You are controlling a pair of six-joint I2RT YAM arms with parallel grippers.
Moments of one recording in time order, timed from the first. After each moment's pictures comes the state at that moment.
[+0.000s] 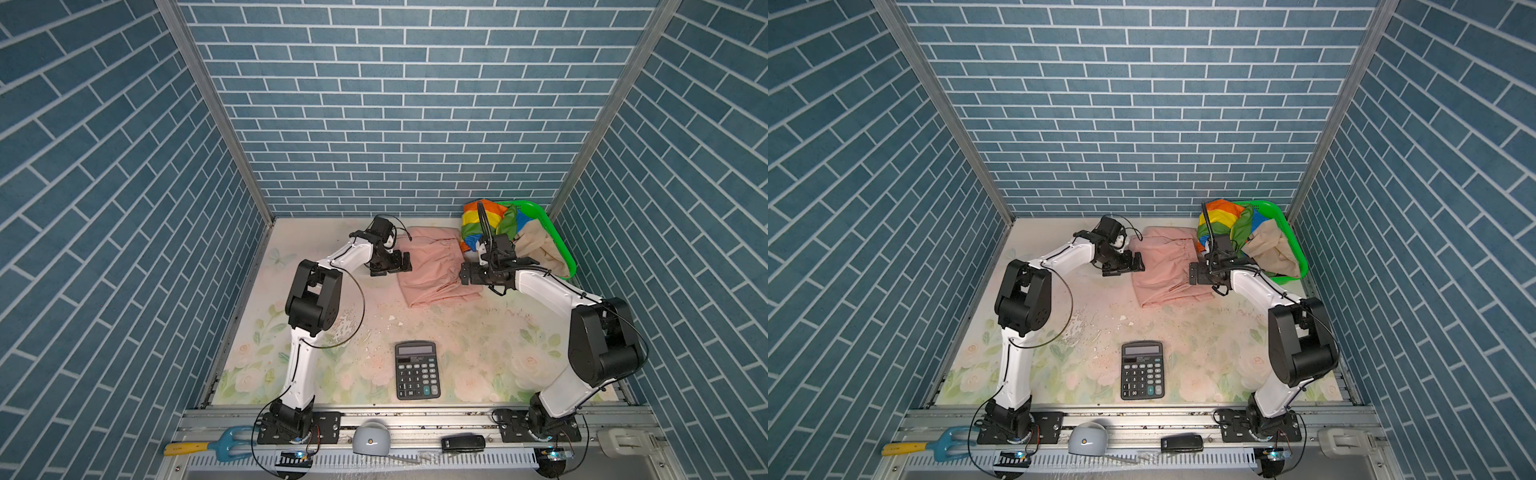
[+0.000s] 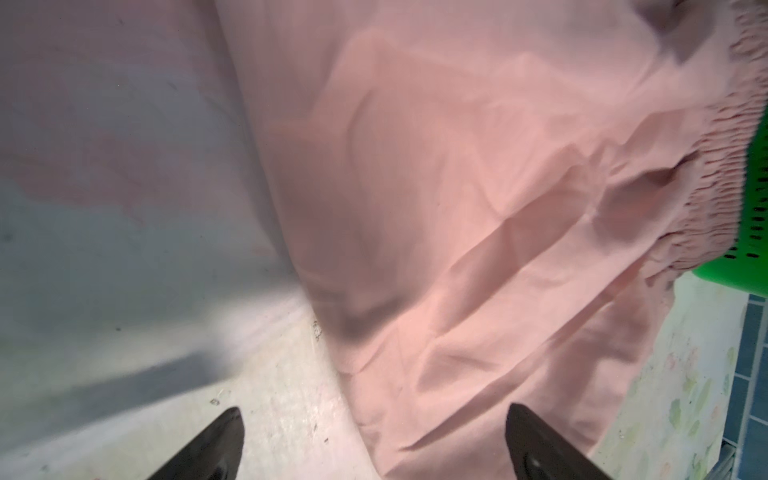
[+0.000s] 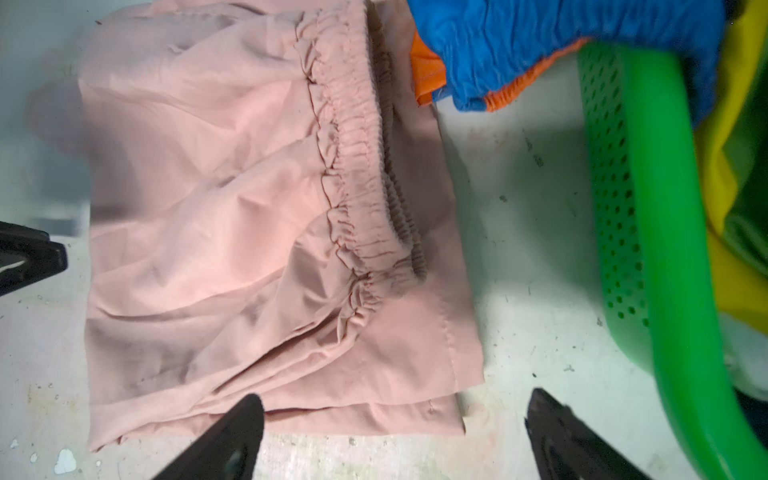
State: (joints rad) left arm -0.41 2.23 1.78 -0.71 0.34 -0.41; right arm 0.34 1.64 1.11 -0.44 -0.04 0.26
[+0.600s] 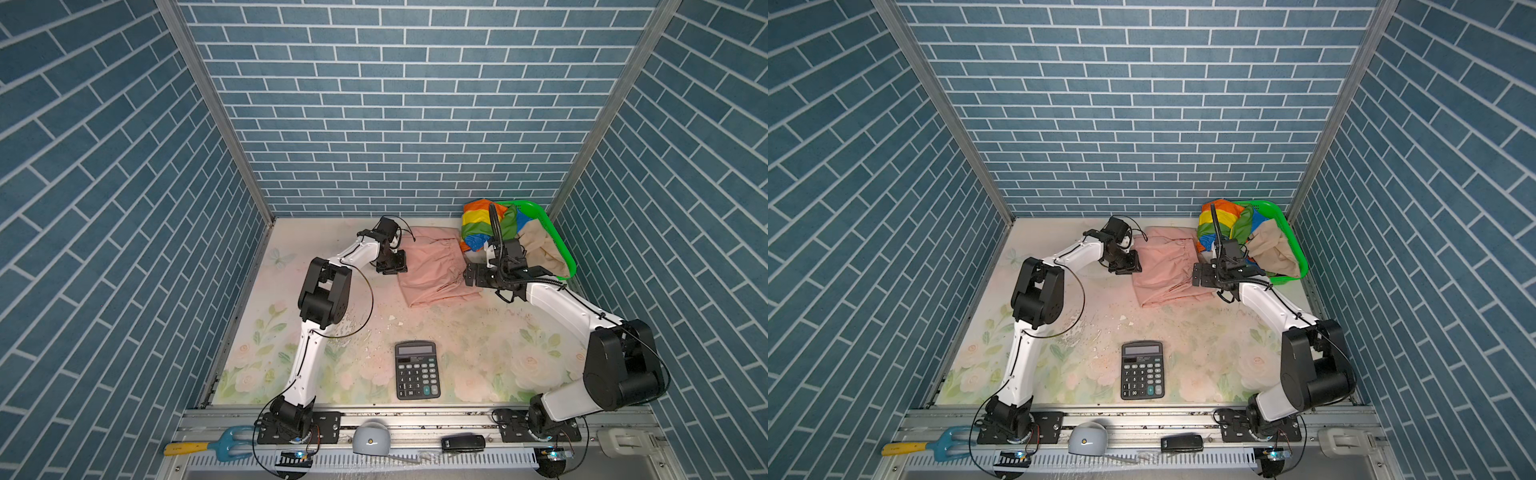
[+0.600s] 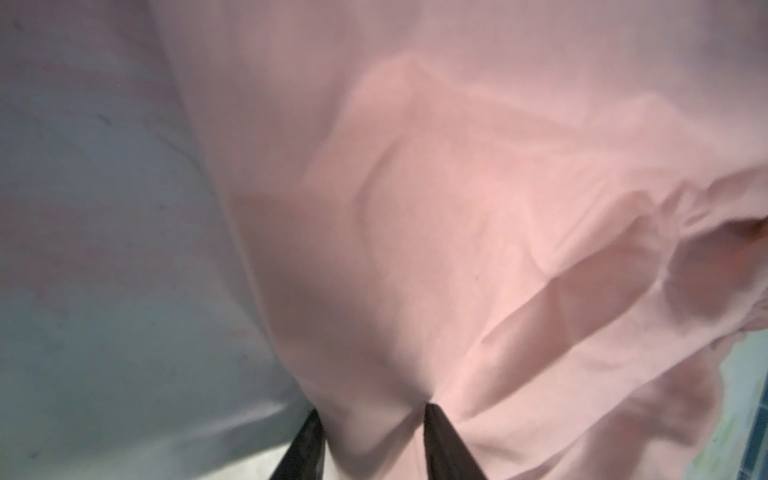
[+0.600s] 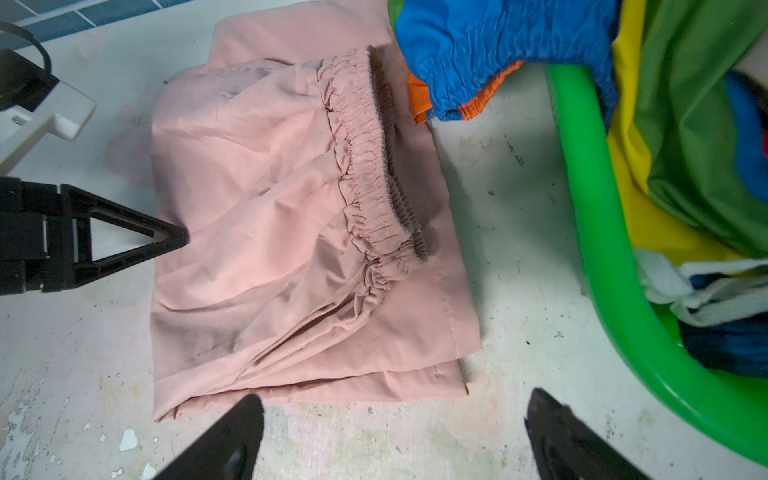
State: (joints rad) left arm -0.42 2.38 1.95 -0.75 0.33 -0.42; right arm 0.32 1.49 1.03 -0.40 -0.06 0.31
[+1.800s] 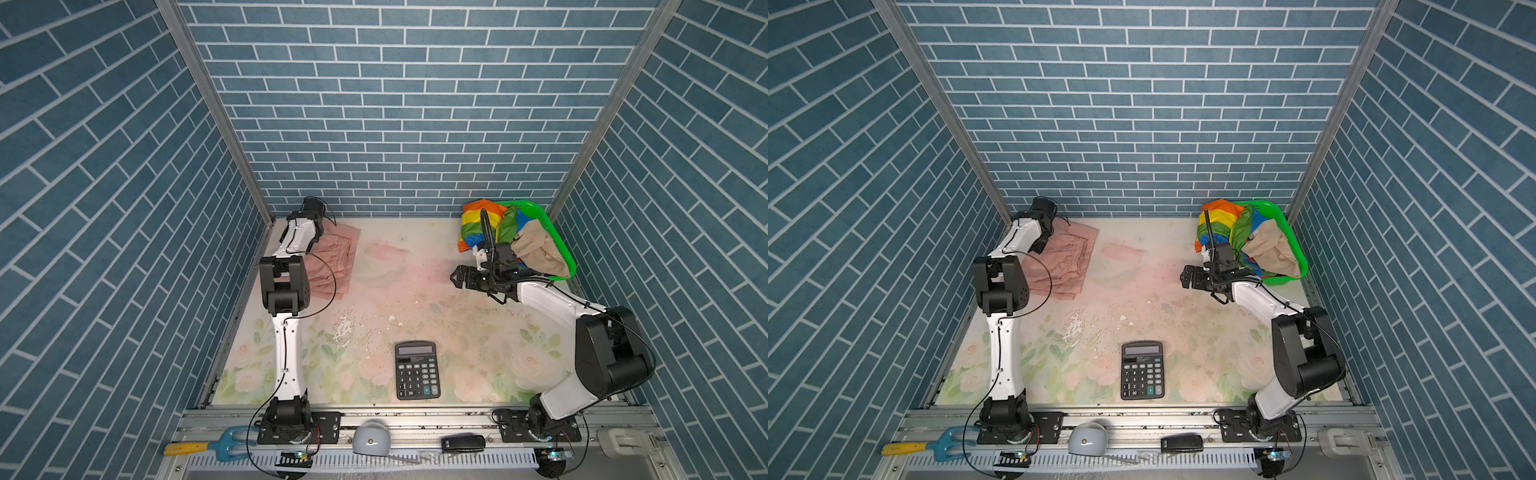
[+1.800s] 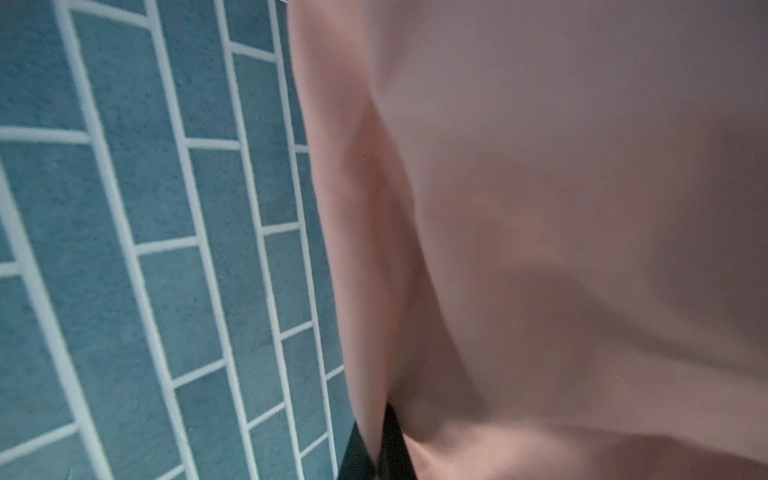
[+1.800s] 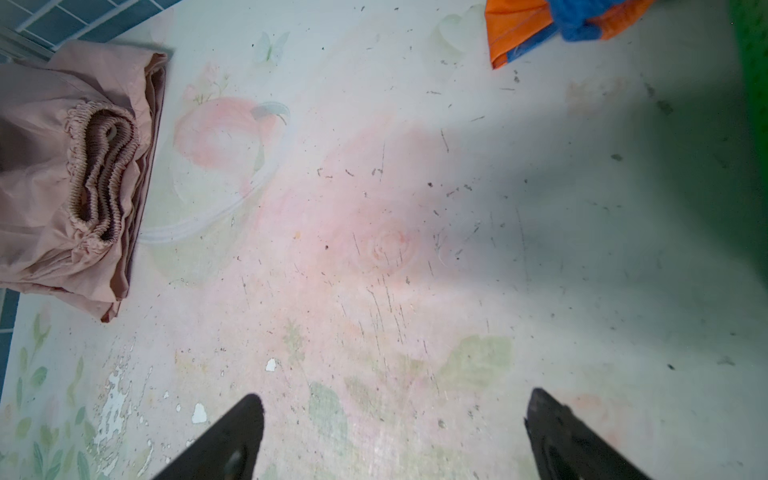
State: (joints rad) left arm 0.03 2.48 2.23 -0.95 -0.76 0.33; right arm 0.36 1.60 1.02 -0.29 -0.23 0.39
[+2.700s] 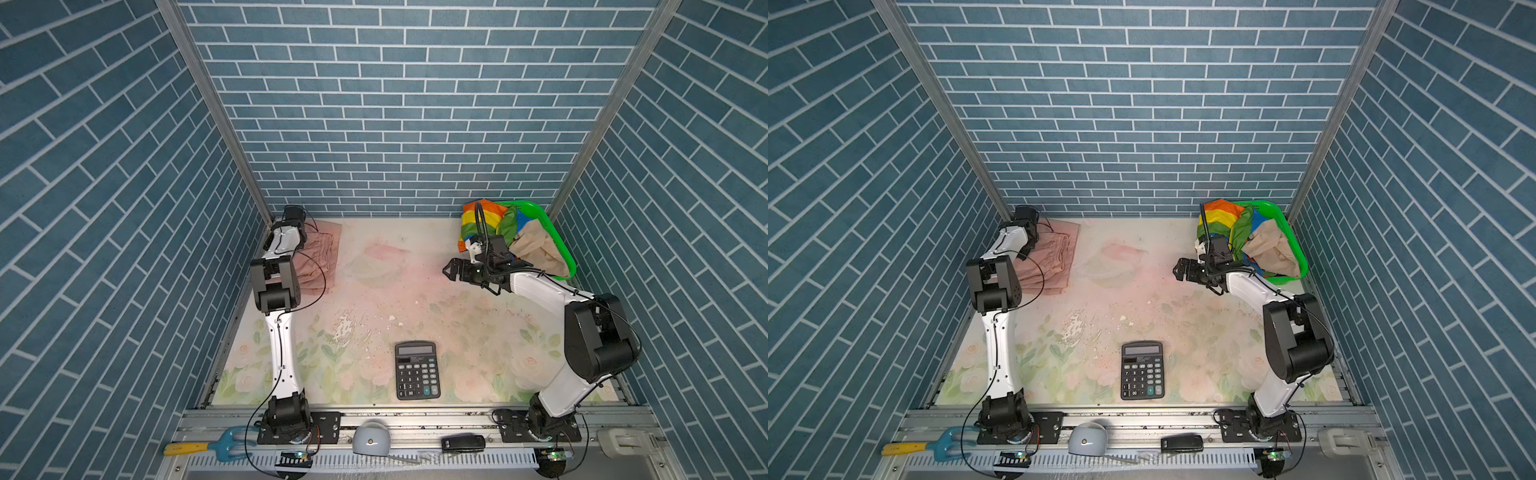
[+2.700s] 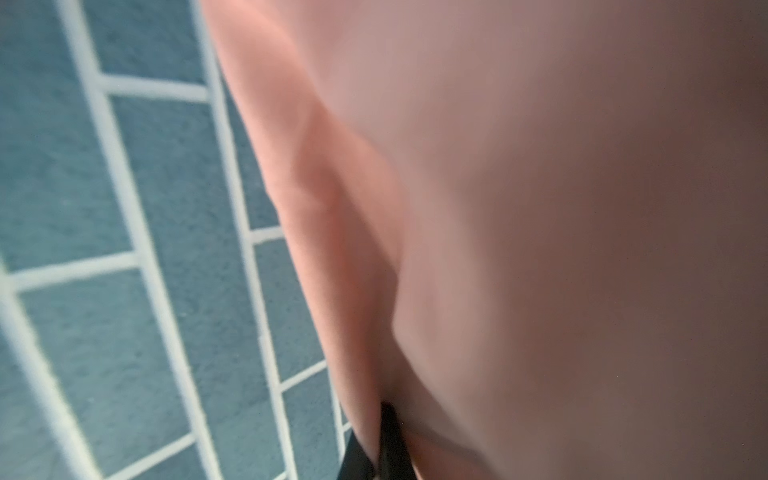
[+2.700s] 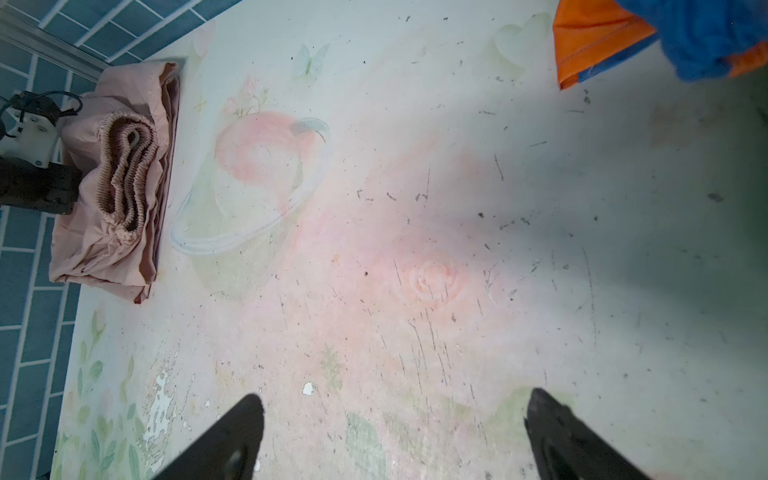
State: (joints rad) left arm 0.15 2.57 2.24 -0.81 -0.81 0.43; right arm 0.36 1.69 1.11 -0.28 -0.31 0.42
